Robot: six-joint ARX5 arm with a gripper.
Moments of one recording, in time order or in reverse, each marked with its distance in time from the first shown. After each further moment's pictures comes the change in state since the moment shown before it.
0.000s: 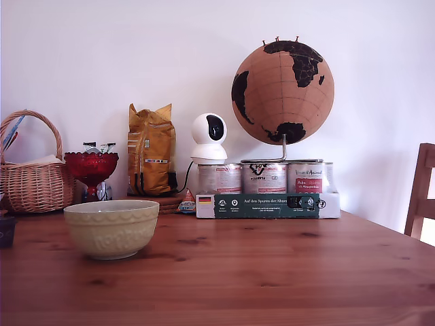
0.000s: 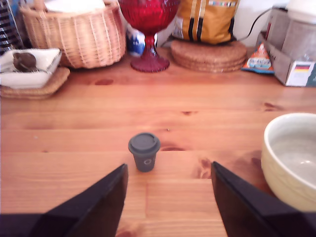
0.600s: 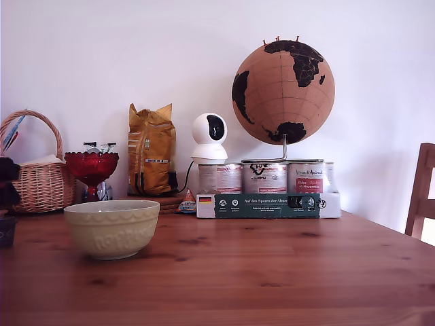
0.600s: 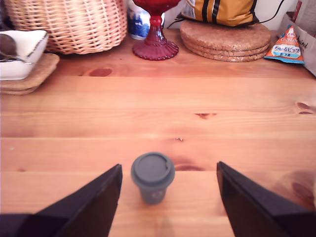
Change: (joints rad) arm 0.035 0.509 0.288 0.112 0.035 0.004
